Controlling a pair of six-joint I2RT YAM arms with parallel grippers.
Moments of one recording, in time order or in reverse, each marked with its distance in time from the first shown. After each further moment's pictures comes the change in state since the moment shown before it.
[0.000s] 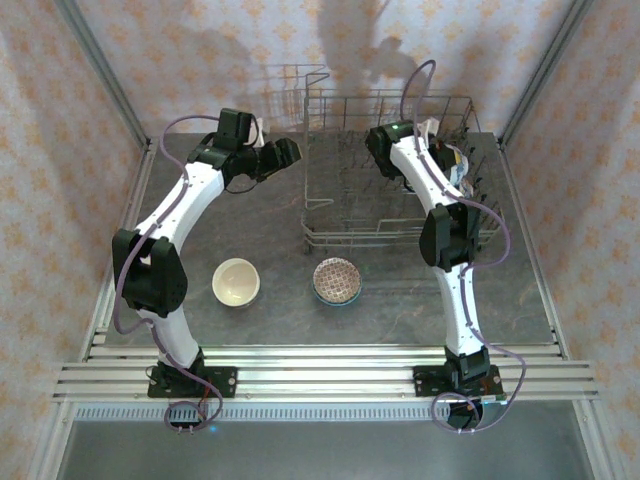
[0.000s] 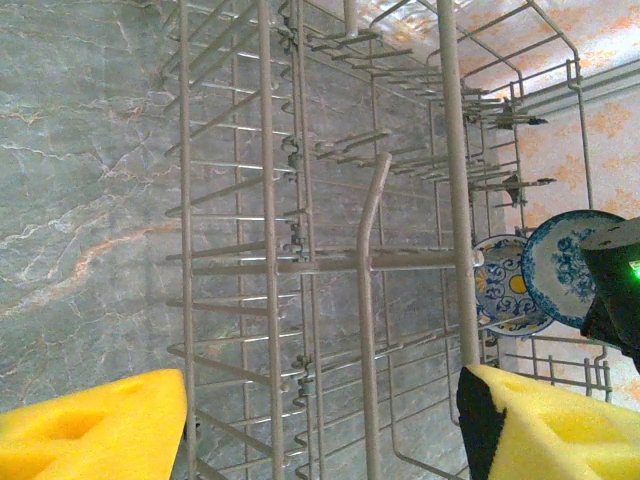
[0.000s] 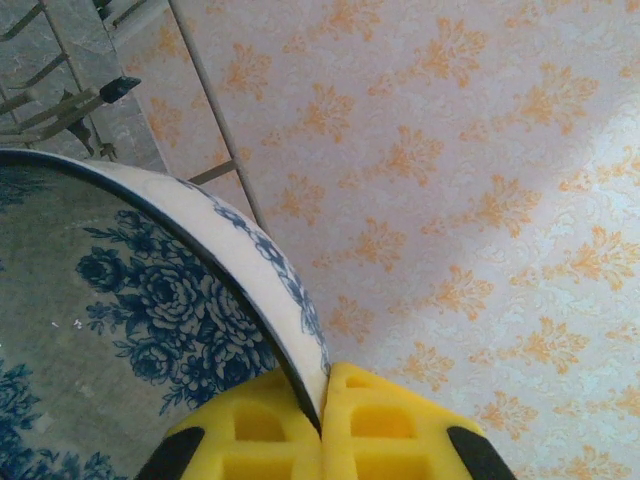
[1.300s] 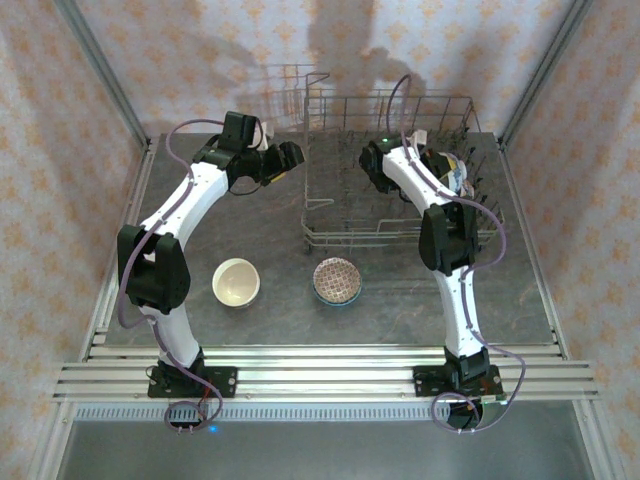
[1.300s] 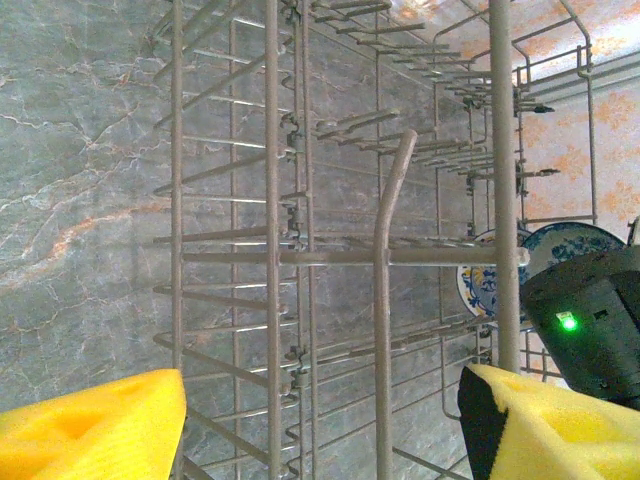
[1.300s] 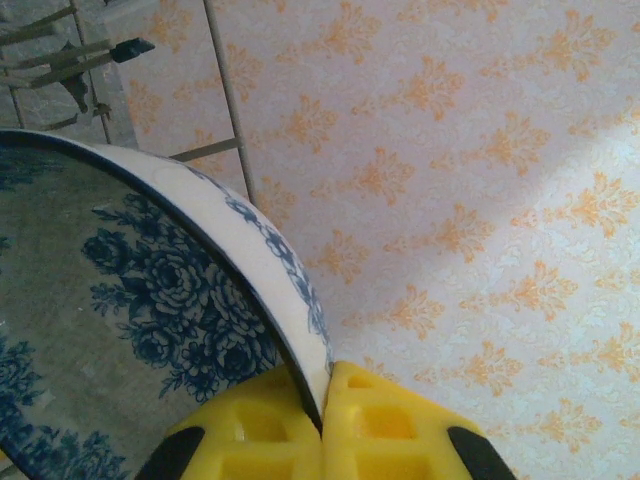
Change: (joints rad) left arm -0.013 0.030 -0.008 0.011 0.027 -0.035; right arm 0.040 -0.057 -0.217 0.013 0.097 -0.034
